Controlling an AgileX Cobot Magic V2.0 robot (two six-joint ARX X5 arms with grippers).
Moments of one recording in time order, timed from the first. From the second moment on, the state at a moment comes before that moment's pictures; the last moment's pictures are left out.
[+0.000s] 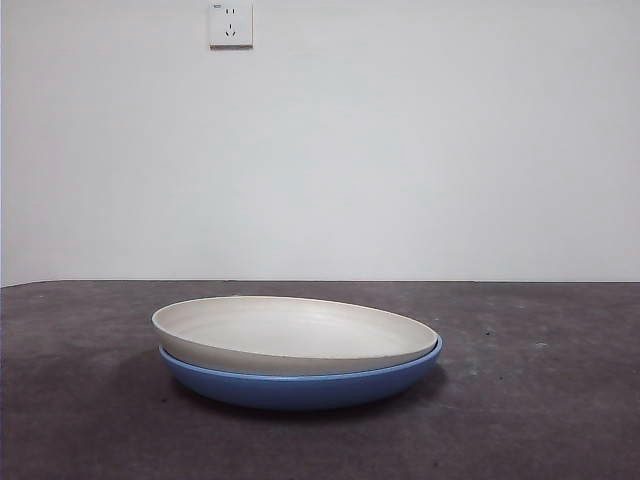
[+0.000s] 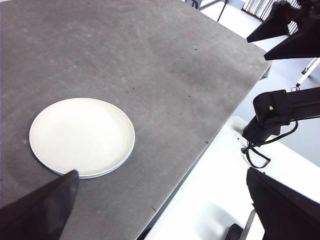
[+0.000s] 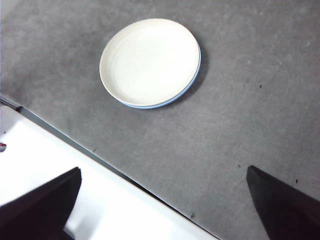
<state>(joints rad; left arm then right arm) -0.54 0.62 1.29 -1.20 0.47 0.02 0.52 0.55 1.15 -1.32 -0.20 0.23</state>
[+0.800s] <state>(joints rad) -0.54 0.62 1.29 -1.19 0.47 0.01 0.52 0.54 1.15 -1.21 -0.19 0.23</state>
